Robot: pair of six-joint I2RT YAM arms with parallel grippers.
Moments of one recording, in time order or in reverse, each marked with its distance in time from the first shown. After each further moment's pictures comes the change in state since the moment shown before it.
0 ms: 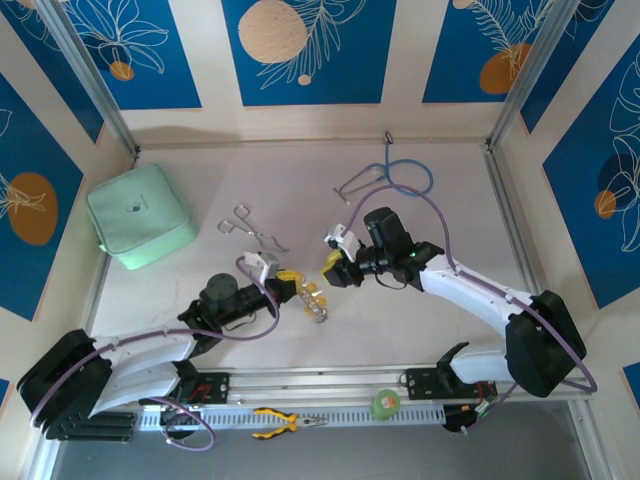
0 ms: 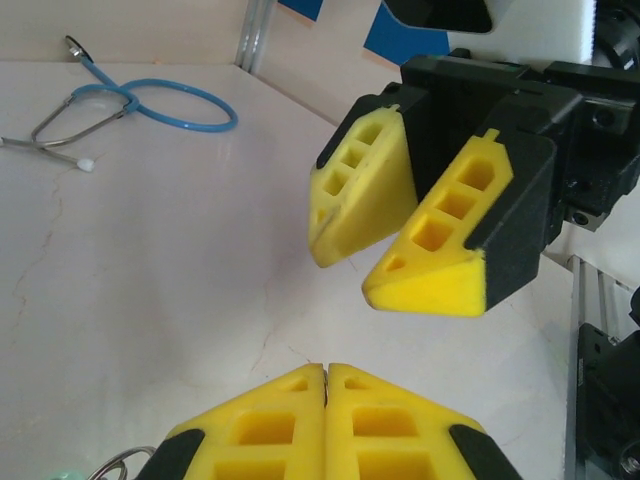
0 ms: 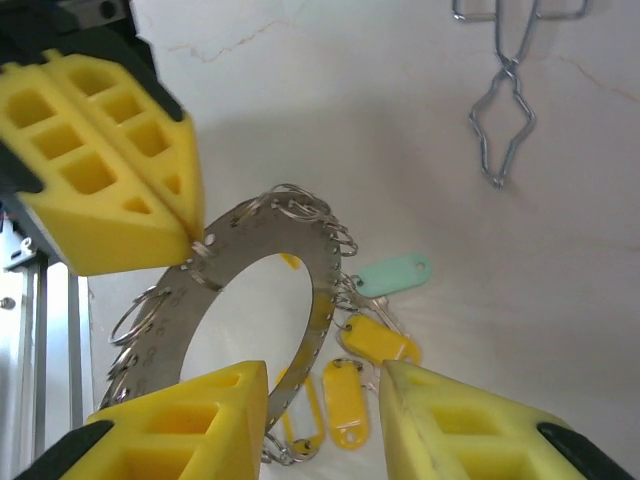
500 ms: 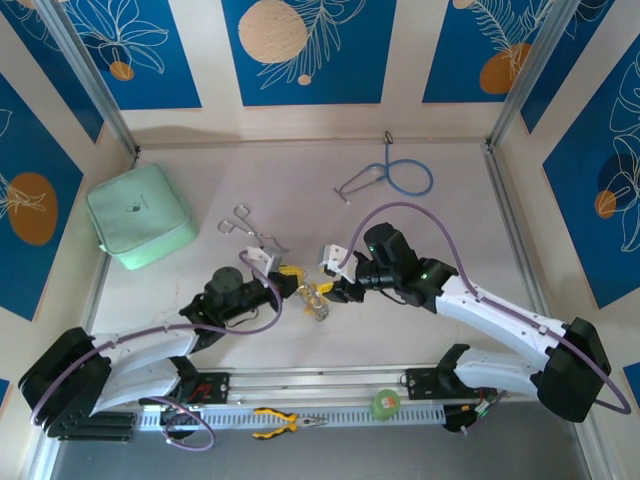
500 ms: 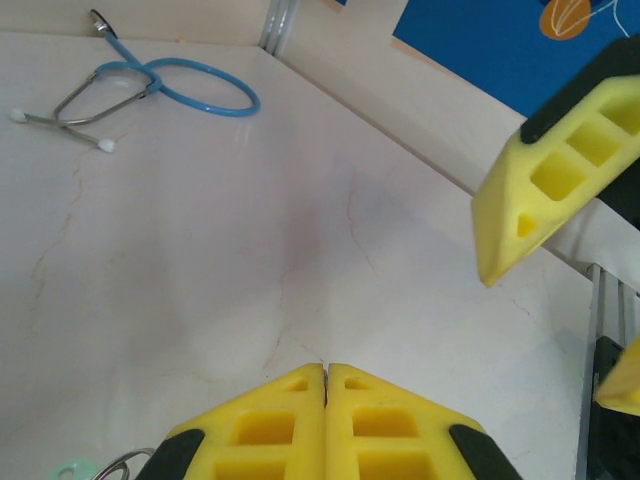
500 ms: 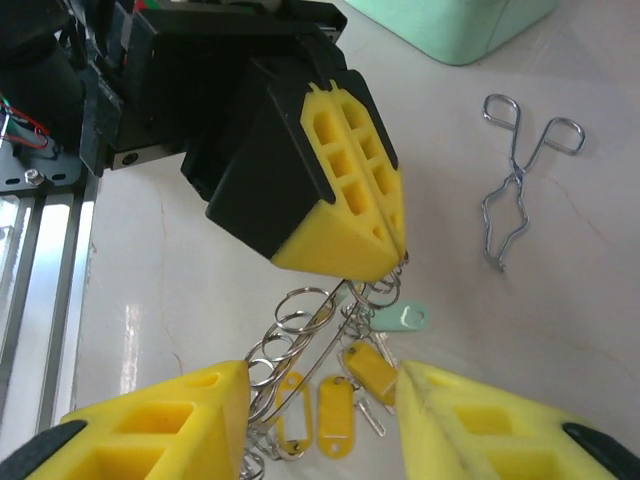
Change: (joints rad) left arm 0.000 0.000 0.064 -0.125 -0.043 -0.045; right arm 0.158 -0.197 -0.042 -0.039 0.167 -0.158
